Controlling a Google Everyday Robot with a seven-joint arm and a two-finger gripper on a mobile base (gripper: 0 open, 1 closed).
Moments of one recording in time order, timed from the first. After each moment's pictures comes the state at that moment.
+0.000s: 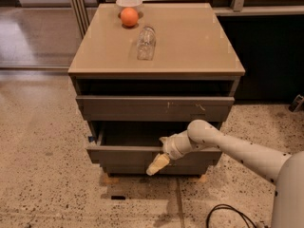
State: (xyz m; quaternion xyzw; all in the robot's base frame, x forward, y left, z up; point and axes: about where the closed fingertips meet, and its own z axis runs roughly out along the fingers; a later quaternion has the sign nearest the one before) arm 0.596 -0.017 0.448 -0.50 0.77 0.30 0.26
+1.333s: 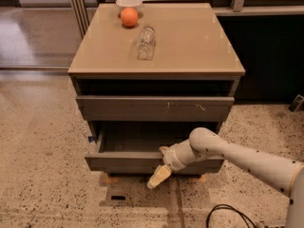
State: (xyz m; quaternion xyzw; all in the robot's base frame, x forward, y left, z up) arm 0.538 -0.013 0.447 -0.51 0.76 0.33 0.23
